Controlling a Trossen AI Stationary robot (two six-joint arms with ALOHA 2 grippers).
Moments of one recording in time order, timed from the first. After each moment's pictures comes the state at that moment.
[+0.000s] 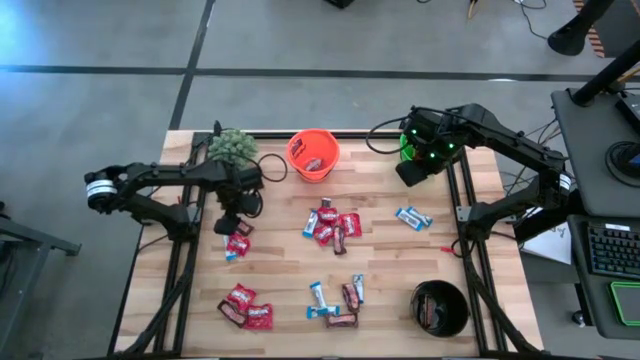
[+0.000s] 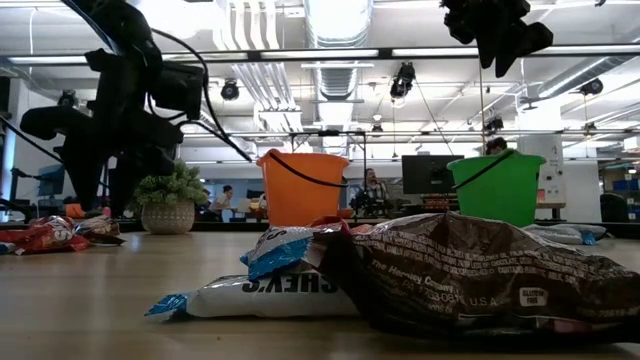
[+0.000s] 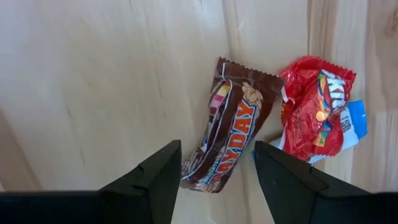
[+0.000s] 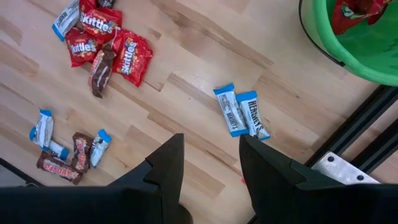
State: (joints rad) left arm 0.37 1.31 0.71 -0.98 0.15 0.54; right arm -0.45 1.36 1.56 -1.56 -0.16 0.58
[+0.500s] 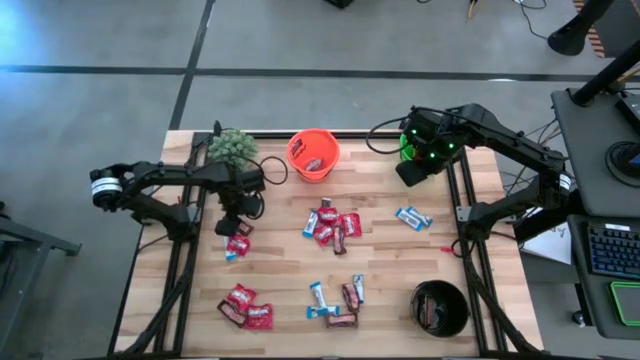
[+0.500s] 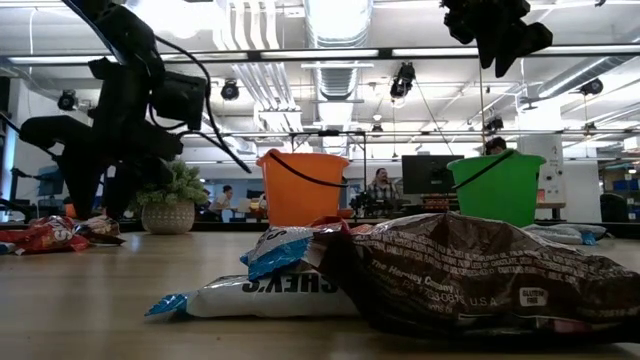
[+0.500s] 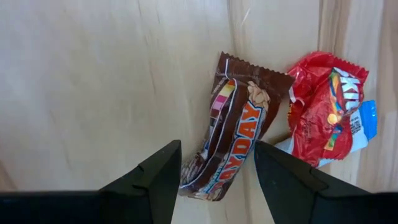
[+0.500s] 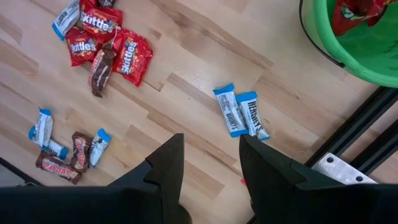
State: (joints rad) left arm 0.37 1.37 0.69 -0.95 0.15 0.54; right arm -0.45 1.36 1.56 -1.56 -0.16 0.58
